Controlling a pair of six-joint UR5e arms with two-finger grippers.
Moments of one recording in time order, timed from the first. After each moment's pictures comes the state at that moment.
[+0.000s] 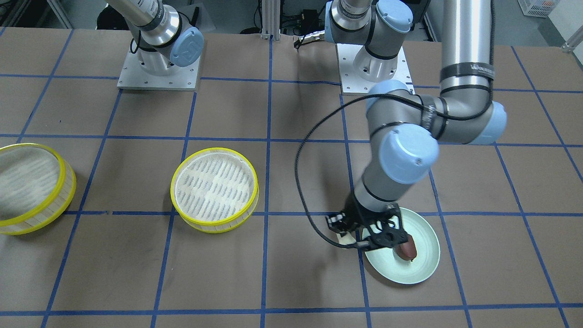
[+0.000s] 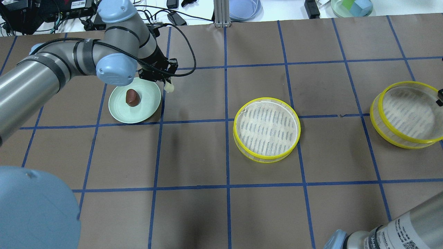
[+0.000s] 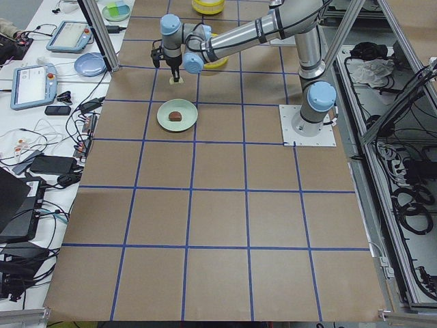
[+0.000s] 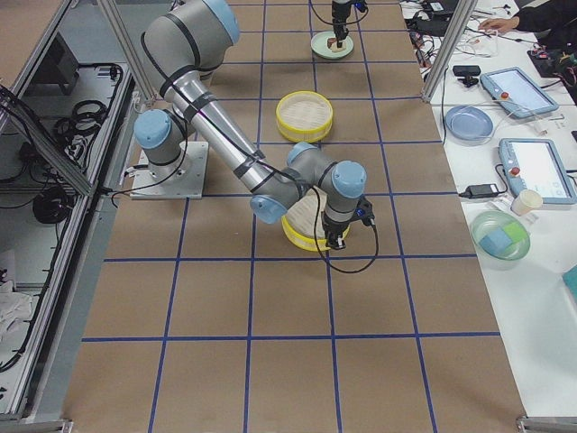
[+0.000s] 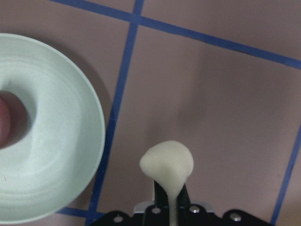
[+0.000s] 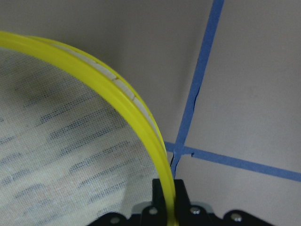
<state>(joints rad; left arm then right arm) -1.69 -1.99 -1.57 -1.07 1.50 -0.35 0.85 -1.14 1.62 -2.07 -1.63 -0.98</state>
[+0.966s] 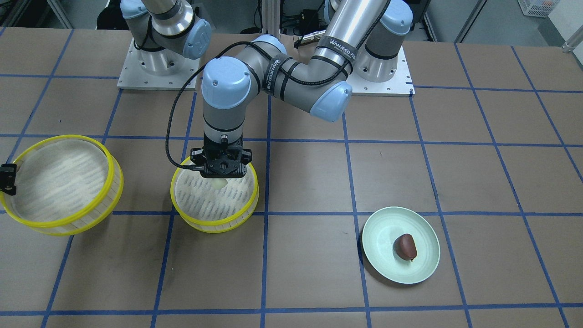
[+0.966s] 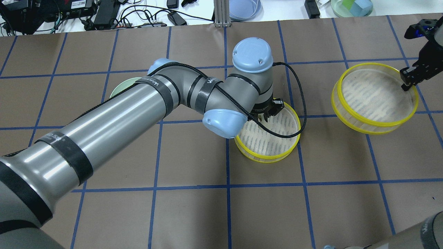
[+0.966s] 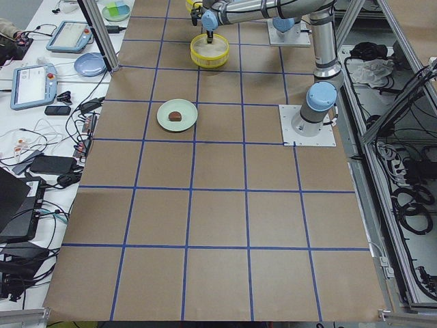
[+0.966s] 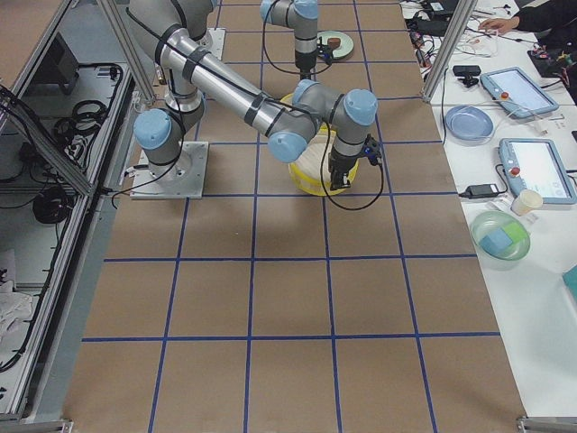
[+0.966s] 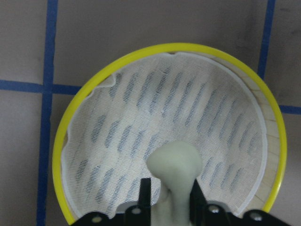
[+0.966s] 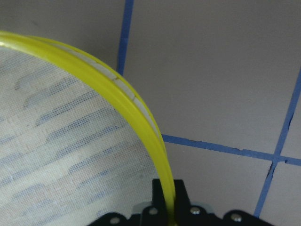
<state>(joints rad) -2.11 -2.05 -1.57 -0.98 1.44 -0.67 1.08 -1.27 1.63 -1.88 -1.63 -0.69</state>
